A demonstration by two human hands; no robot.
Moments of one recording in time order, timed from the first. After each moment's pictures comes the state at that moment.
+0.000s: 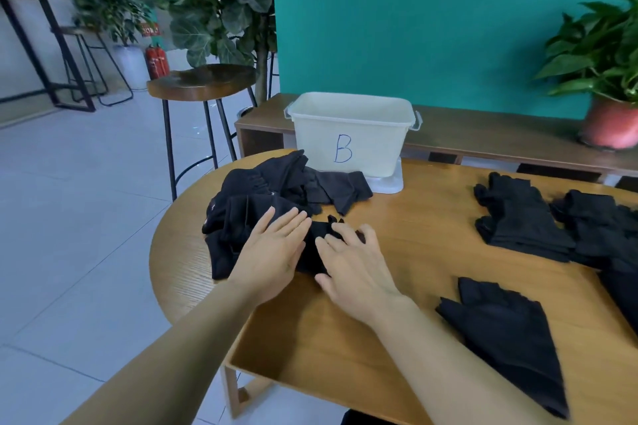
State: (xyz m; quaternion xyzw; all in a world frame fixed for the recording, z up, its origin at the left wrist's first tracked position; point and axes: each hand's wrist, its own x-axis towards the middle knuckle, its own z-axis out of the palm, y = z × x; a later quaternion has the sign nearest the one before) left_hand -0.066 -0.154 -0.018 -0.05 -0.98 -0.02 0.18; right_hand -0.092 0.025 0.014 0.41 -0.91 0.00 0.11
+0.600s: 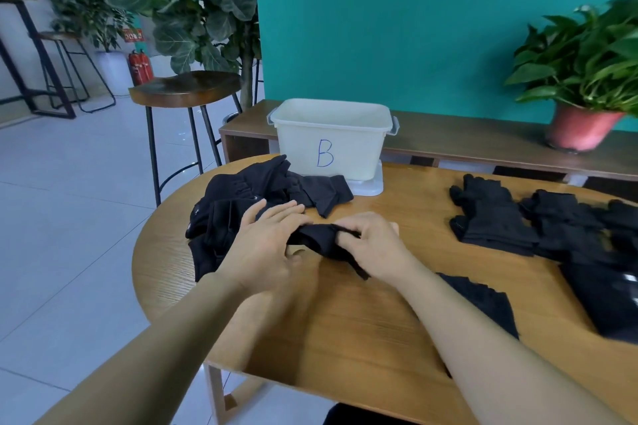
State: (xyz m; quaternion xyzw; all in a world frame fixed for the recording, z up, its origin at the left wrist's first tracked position) left_hand -0.058 -0.127 0.021 -0.09 -0.96 -0.13 0.25; right_hand -0.120 0.067 0.044 0.28 -0.88 0.39 -0.02
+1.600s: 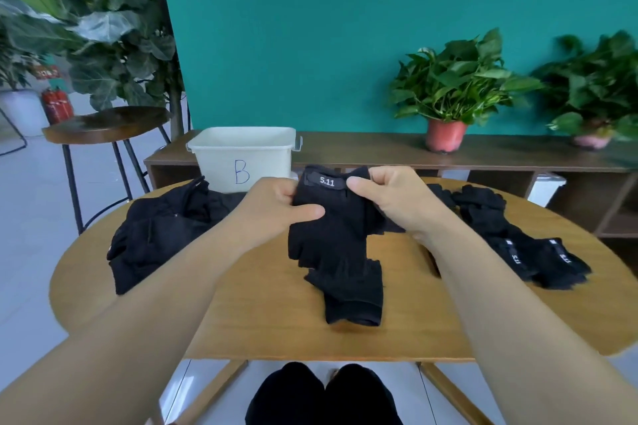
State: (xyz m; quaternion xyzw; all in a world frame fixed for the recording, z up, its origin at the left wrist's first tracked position) left_hand -0.026 0.044 0.142 -0.09 -0.83 -0.55 0.08; right_hand -0.043 0.248 0.166 0.17 -0.78 0.60 0.00
